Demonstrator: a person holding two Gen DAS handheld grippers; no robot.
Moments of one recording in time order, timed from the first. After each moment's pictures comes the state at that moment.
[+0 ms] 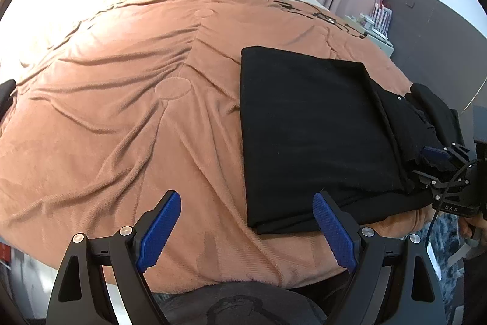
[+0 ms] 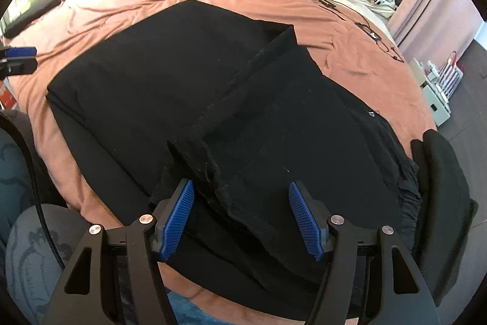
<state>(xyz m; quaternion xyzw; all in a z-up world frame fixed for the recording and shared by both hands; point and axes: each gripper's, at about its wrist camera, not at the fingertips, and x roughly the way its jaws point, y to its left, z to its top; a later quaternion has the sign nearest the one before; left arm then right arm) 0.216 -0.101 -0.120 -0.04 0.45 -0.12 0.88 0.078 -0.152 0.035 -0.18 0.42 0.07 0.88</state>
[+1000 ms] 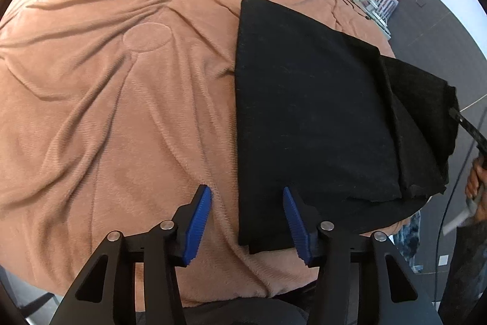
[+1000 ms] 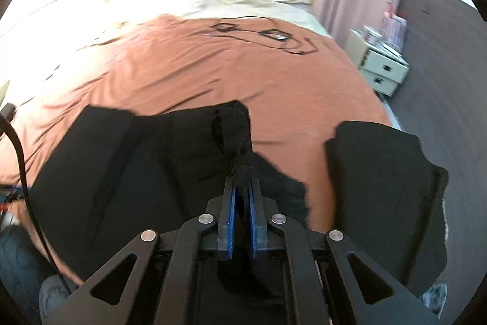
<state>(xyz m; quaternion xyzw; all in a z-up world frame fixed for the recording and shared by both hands) 0.266 -0.095 -0.157 -0.11 0.55 -0.17 0.81 0.094 -0.295 0.114 -0.02 0.36 -0.03 0.93</state>
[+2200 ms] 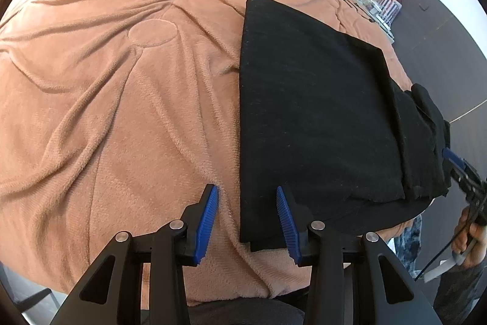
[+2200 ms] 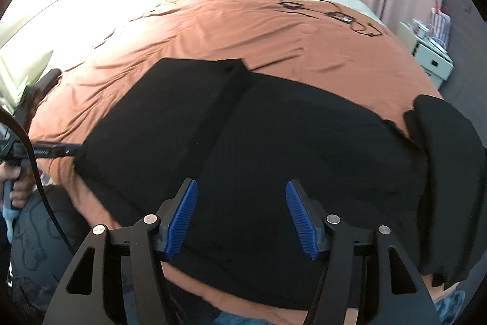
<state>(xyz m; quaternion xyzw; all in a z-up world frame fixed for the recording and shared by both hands) 0.262 -0.094 -0.160 -0.12 0.55 -0.16 0.81 0.040 -0.202 0.081 -0.02 0.40 0.10 0.91</state>
